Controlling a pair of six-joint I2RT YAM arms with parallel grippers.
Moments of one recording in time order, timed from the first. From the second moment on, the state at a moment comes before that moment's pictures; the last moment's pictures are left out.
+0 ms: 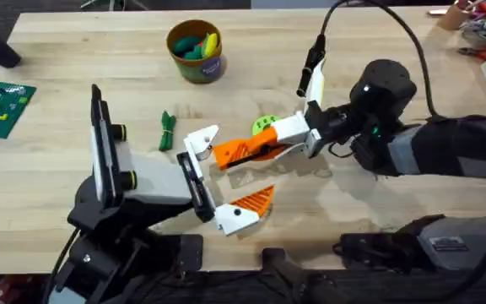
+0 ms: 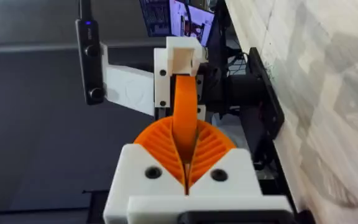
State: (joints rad) left arm -0.43 0.00 0.01 -0.07 0.74 -0.08; right arm 0.41 1.56 0.41 1.03 -1.42 1.45
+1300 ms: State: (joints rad) left arm -0.43 0.00 0.01 -0.07 0.74 -0.08; right arm 0.43 1.56 0.41 1.09 -1.39 1.48
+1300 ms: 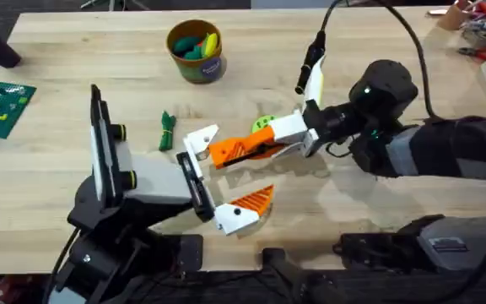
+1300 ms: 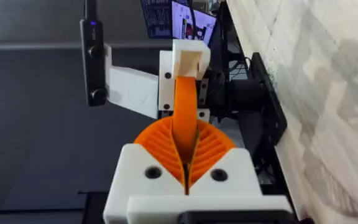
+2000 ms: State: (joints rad) left arm -0.43 0.00 0.01 -0.07 0.74 -0.08; right arm 0.43 1.56 0.41 1.07 -1.35 1.48
